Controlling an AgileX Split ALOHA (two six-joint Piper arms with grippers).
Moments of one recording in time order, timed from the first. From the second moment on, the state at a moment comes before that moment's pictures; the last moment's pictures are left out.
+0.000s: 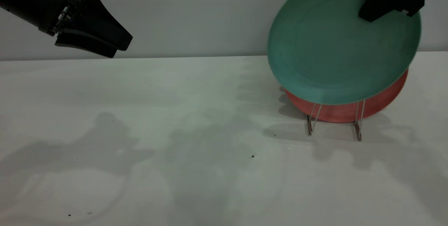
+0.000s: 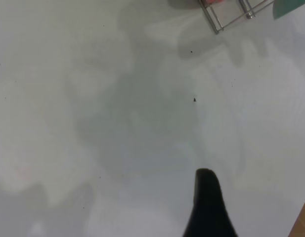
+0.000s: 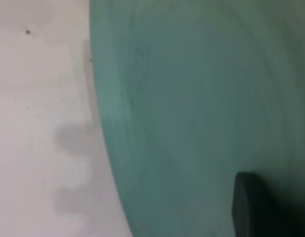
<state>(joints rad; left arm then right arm) 0.03 1.91 -1.21 -0.99 0.88 1.13 0.16 1.78 -1.29 0.37 0.59 -1.37</state>
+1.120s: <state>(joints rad) 0.03 1.91 -1.21 -0.99 0.87 1.13 0.16 1.74 -1.29 0.36 0.51 -1.36</state>
